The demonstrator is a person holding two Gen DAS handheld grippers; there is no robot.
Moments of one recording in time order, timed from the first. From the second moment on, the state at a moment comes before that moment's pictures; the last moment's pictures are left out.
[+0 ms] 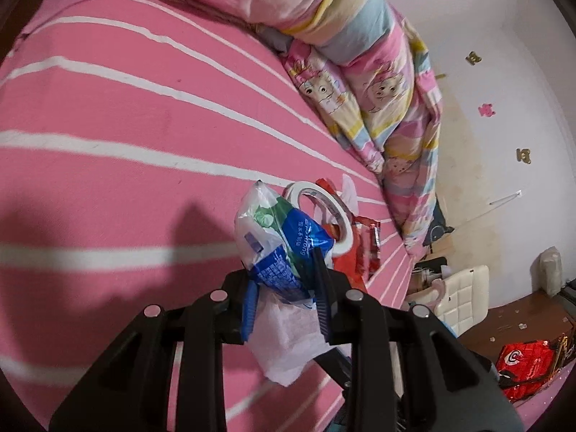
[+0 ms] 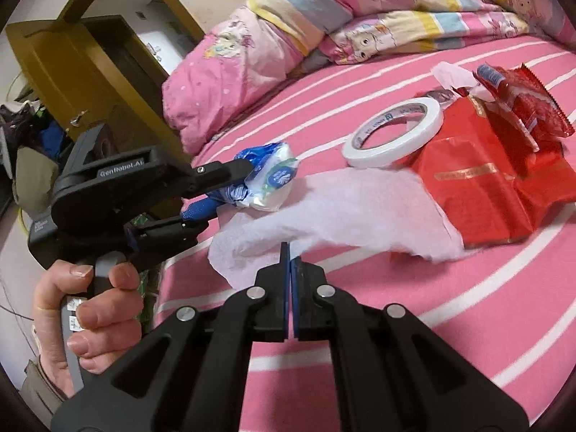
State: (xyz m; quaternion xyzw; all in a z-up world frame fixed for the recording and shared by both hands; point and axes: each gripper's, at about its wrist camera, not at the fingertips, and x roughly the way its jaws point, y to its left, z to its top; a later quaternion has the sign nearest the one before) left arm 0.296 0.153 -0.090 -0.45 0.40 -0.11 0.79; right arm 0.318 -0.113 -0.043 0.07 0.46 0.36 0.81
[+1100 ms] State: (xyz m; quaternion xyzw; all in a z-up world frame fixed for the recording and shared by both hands) left arm 0.093 -0.116 0.027 -0.40 0.39 -0.33 0.76; right arm 0.113 -0.372 0.080 0.13 0.31 0.28 0.90
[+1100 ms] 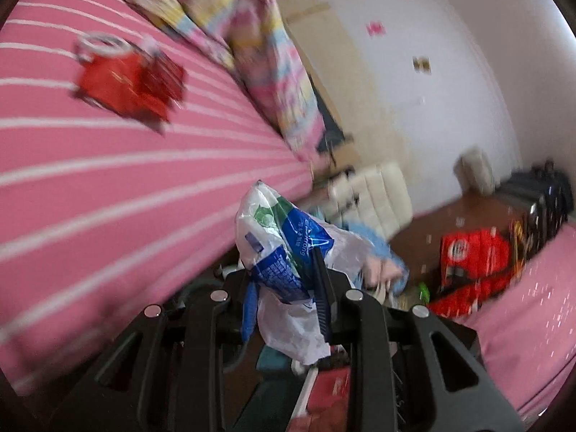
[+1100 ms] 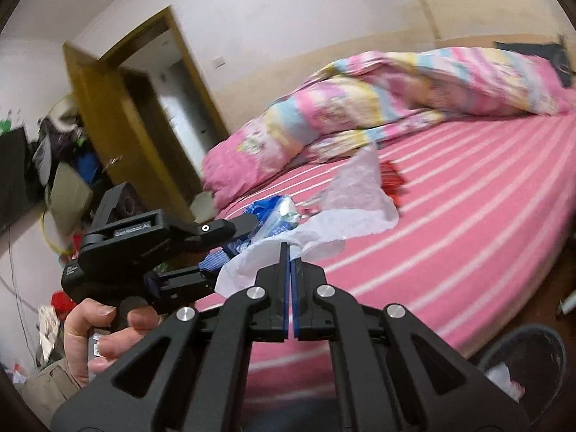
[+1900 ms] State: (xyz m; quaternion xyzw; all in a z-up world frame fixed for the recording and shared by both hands) left arm 0.130 -0.387 -0.149 -0.22 0.65 -0.34 0.65; right arm 0.079 -0.622 -0.027 0.25 0.45 0.04 0.86
